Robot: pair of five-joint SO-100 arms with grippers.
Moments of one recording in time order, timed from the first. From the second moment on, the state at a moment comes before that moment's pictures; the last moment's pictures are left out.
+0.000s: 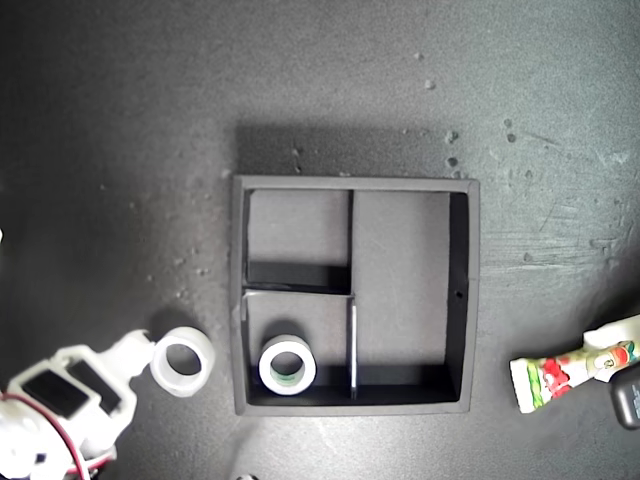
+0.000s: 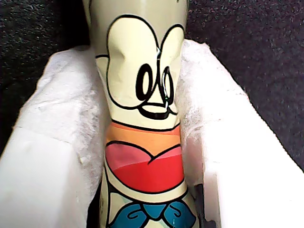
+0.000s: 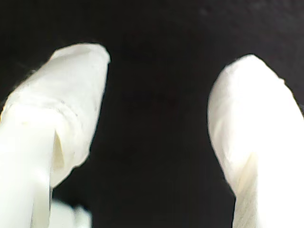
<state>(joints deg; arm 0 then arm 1) 31.9 95.3 80.9 96.0 -82.9 -39.6 127.5 163.8 14.9 117.2</state>
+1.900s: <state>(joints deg) 9.6 95.2 78.7 75.0 -55.2 -6.6 86.7 81.7 55.8 26.0</state>
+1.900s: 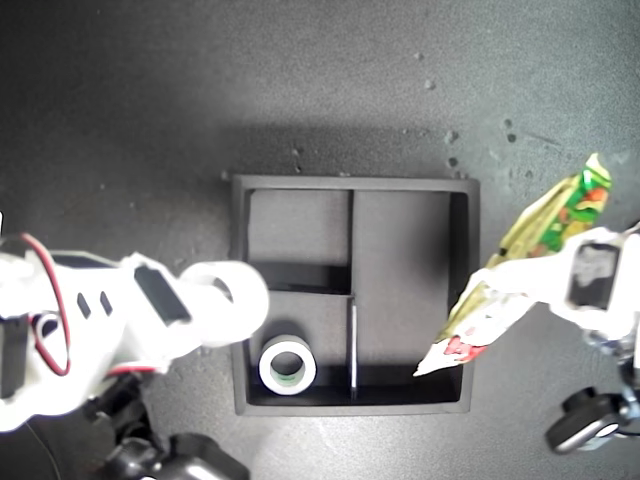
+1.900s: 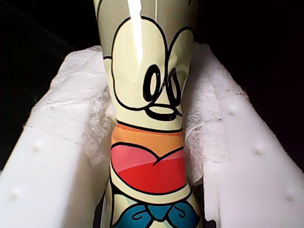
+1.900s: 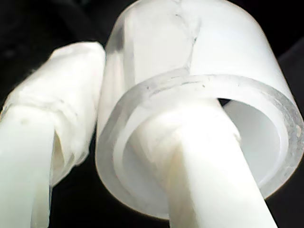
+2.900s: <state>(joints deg) 5.7 45.8 24.4 104.1 -57.1 -11.2 81.9 77.2 54.8 25.8</state>
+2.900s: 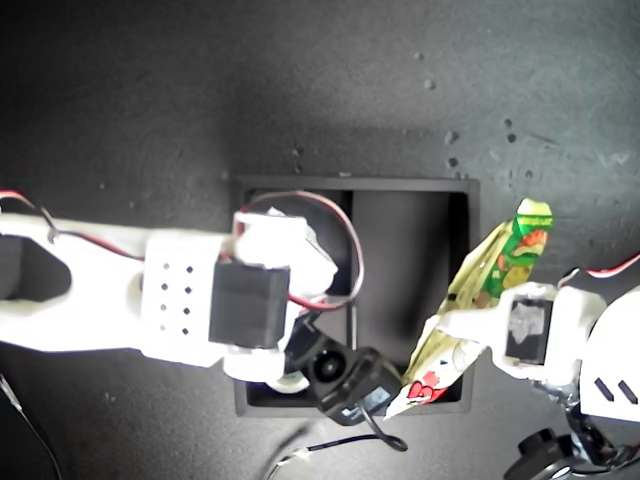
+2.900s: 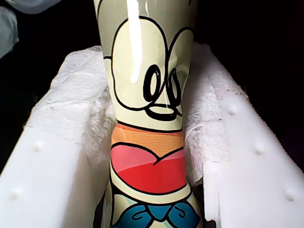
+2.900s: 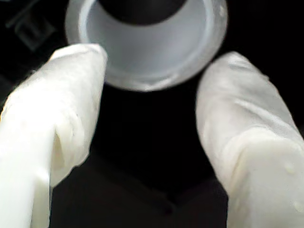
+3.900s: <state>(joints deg) 17.7 143.7 126.3 74.0 -76.2 -7.0 91.2 65.7 84.6 65.0</state>
